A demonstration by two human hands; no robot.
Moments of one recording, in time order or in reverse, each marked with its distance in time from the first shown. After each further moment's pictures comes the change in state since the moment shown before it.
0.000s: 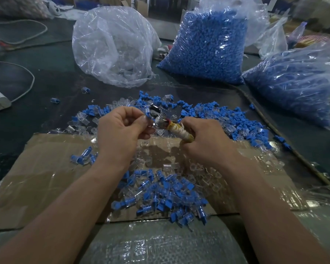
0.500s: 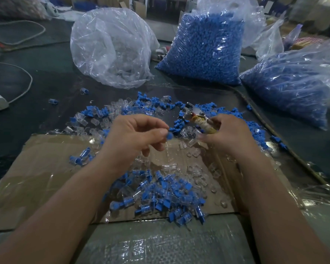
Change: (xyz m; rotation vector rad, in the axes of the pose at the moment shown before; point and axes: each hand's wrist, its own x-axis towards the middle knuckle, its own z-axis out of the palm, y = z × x) left_hand -0.007 0.014 -0.003 0.007 -0.388 -0.094; right_hand 0.006 0.056 -0.014 -0.057 0.105 0.368
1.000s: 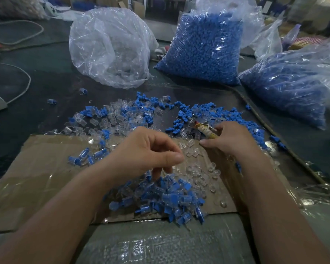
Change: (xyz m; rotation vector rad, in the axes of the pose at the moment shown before) left_hand -0.006 0.002 0.003 0.090 -0.402 -0.102; right_hand 0.007 0.014 0.006 -0.091 -0.084 0.188
